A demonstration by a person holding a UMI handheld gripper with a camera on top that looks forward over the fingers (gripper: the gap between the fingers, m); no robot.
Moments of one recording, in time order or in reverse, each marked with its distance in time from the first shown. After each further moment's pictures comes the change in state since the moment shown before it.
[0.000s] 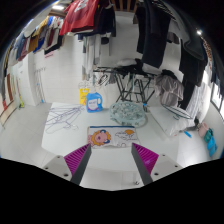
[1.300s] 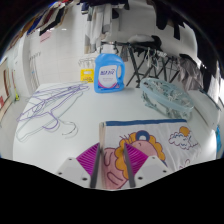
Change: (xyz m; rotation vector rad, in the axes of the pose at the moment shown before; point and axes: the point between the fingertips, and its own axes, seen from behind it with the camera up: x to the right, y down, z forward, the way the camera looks) arm -0.152 0.072 0.379 -0.123 -0.011 0.006
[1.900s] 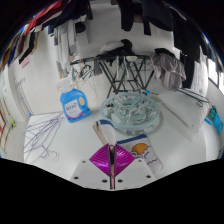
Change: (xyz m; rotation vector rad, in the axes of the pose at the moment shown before) arm 0.150 -0.090 -0.084 0.053 0.064 0.217
